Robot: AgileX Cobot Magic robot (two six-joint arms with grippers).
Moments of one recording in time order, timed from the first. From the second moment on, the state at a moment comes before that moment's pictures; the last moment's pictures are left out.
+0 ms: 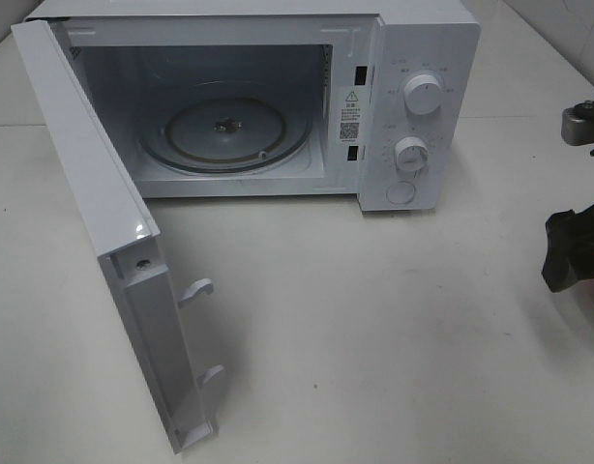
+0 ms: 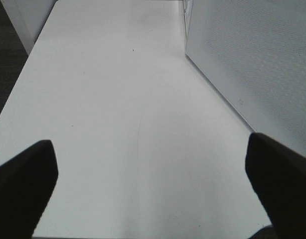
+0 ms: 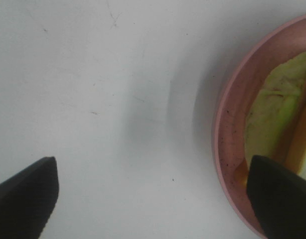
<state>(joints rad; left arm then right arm) 0.11 0.00 -0.52 -0.10 1.09 0.06 0.09 1.40 -0.78 -0.09 0.70 -0.05</state>
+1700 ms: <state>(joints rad) 0.11 0.00 -0.52 -0.10 1.09 0.06 -0.02 1.77 -0.81 -0.20 0.51 0.08</state>
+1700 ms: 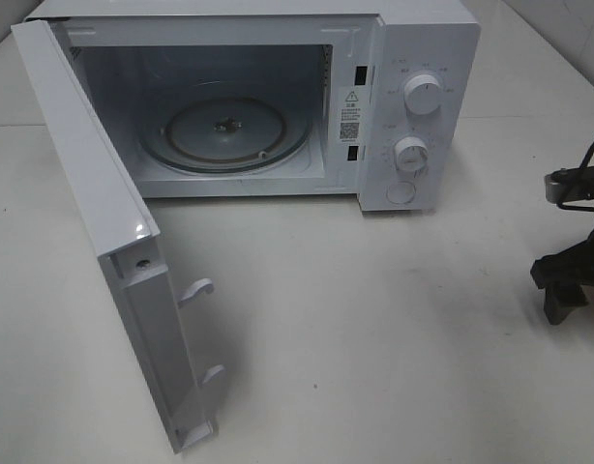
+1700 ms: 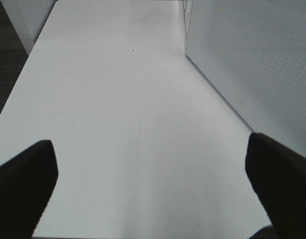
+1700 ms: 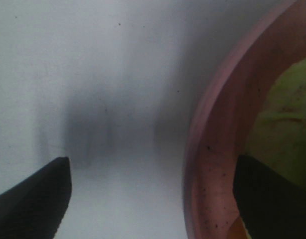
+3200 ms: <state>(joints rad) 0.11 0.00 -0.52 -0.10 1.09 0.06 -0.02 1.79 -0.82 -0.24 0.50 0.09</state>
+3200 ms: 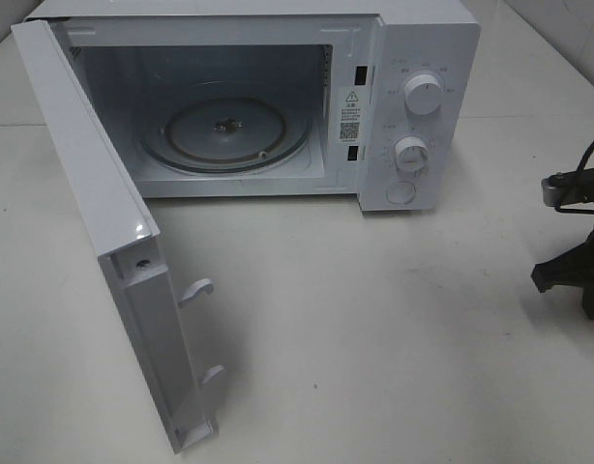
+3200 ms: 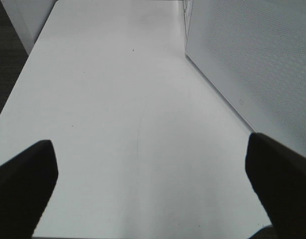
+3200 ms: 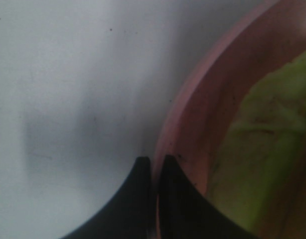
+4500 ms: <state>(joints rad) 0.11 0.00 -0.52 -0.10 1.09 0.06 0.13 1.79 -0.82 -0.49 0.66 0.34</state>
